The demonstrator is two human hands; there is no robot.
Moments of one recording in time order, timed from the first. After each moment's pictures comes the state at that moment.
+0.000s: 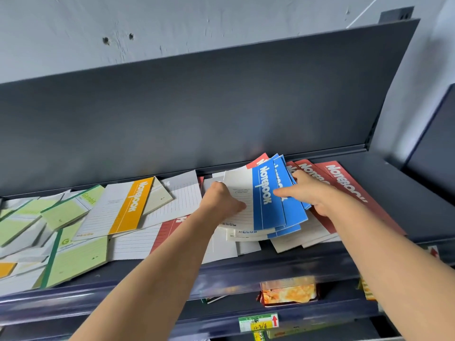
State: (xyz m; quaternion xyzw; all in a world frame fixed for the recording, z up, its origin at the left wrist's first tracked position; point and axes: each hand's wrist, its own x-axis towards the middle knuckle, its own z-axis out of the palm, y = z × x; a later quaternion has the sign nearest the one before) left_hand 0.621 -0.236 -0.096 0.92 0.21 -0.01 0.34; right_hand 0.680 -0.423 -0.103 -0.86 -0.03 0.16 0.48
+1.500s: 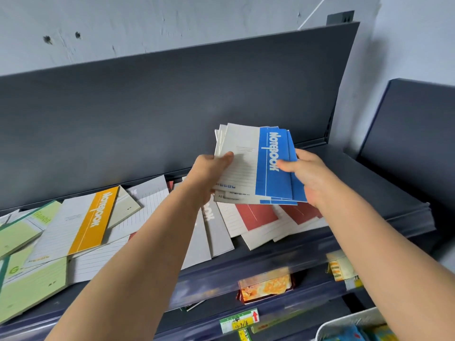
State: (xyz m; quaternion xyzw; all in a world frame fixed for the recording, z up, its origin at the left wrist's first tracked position) left_hand 0.642 -0.274 -0.051 0.77 0.12 0.00 0.63; right_hand 0.647 -0.466 -0.067 -0.69 0.05 0.03 0.72
